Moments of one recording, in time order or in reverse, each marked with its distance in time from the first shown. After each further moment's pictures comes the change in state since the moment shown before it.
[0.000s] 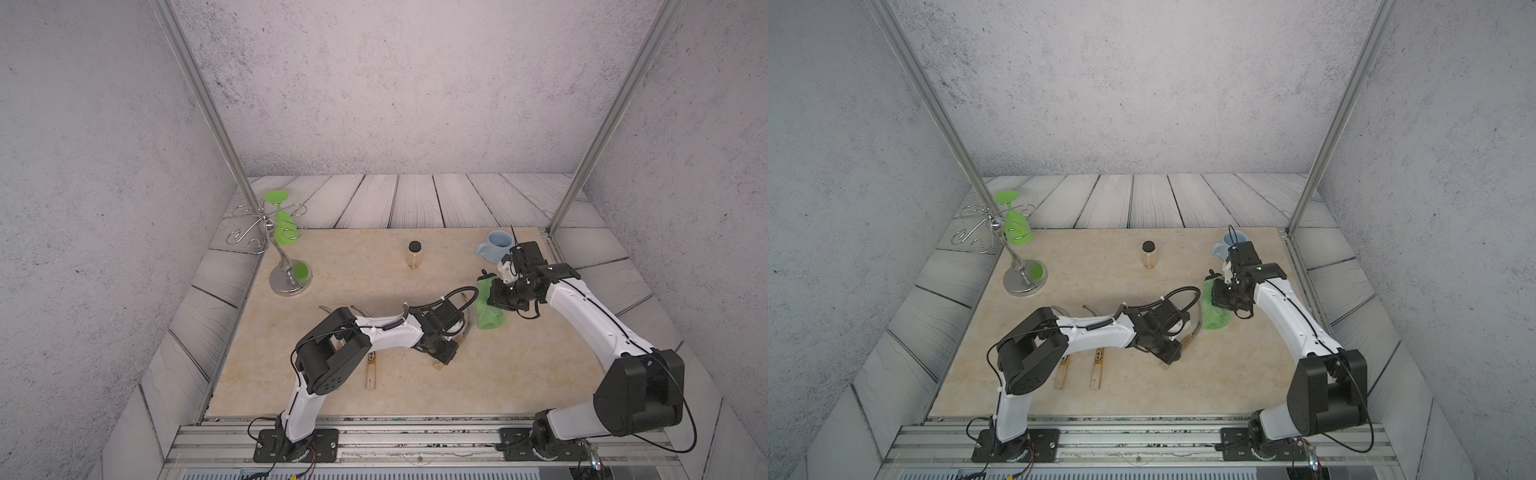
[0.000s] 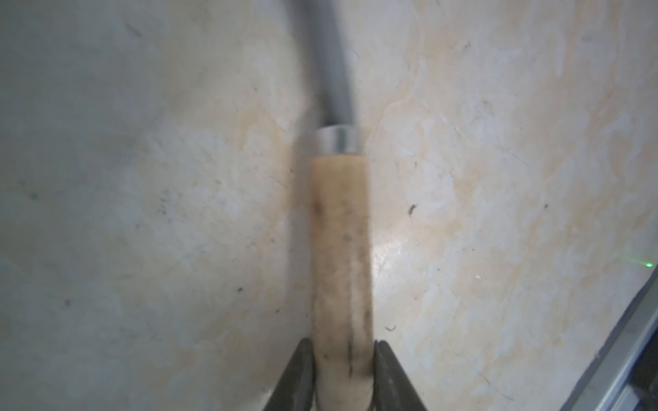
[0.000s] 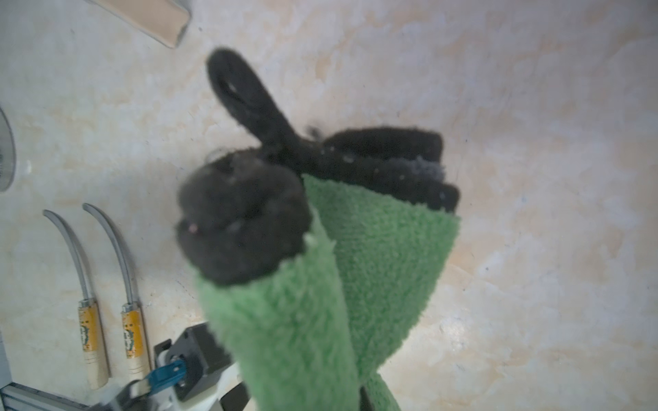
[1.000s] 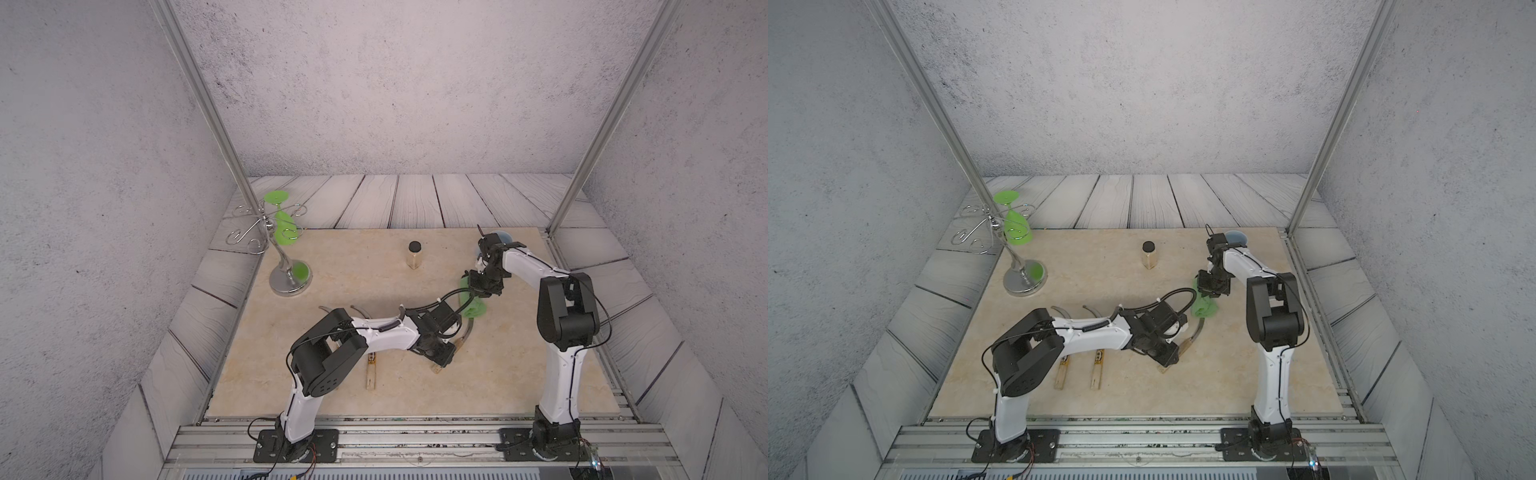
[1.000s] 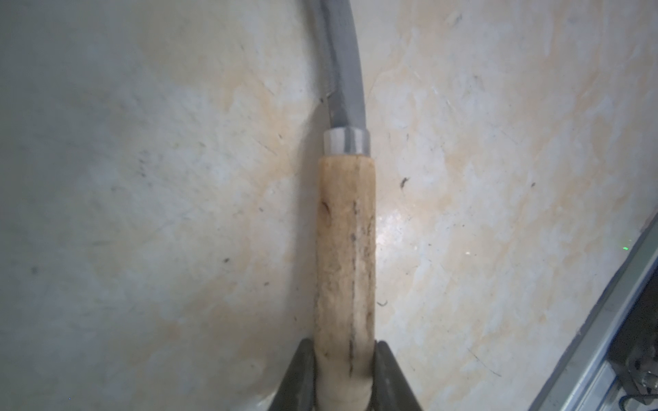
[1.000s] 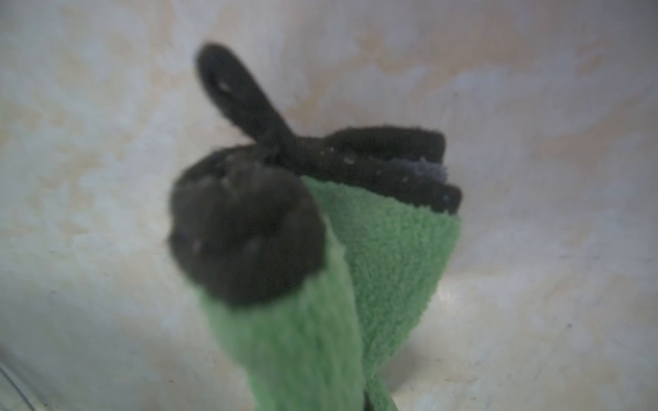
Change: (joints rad) left arm 0.002 -0.034 -0.055 0.017 0.041 -0.027; right arm 0.000 0.634 0.371 -0.018 0.046 -0.006
